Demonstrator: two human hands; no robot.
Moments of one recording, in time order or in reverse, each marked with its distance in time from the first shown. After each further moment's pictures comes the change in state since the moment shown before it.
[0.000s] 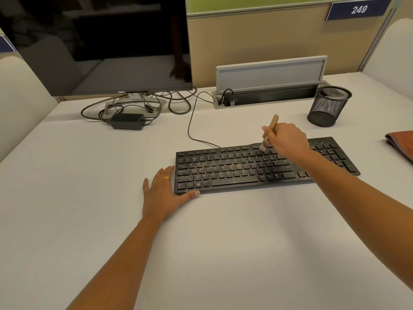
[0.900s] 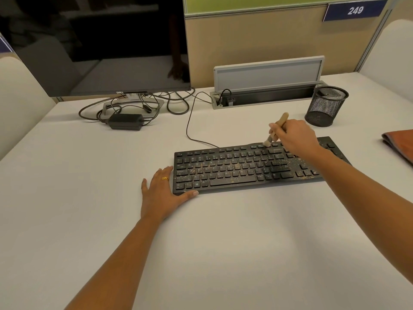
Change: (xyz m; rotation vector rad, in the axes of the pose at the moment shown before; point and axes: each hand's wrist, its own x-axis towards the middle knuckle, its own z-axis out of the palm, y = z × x) left_hand 0.000 0.000 0.001 0.008 0.011 -0.006; right_hand -0.001 0.018 -0.014 0.062 0.019 0.002
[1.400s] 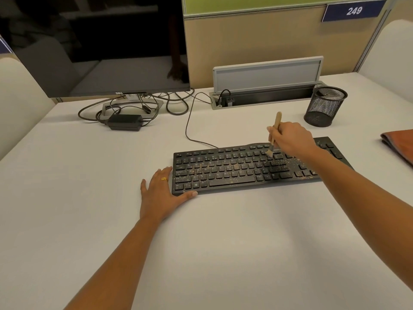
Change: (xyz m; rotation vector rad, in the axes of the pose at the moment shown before) left_hand 0.000 0.000 0.000 -0.006 0.009 0.002; right_hand 0.002 -0.001 0.005 0.016 -0.068 0.016
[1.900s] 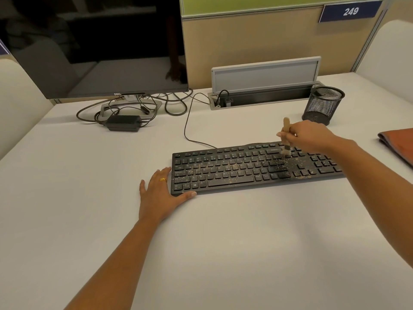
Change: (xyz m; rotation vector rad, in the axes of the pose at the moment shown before) left_hand 0.000 -0.001 0.000 -0.003 -0.002 0.010; right_hand -0.001 0.029 -0.035 -0.275 -0.182 -0.141
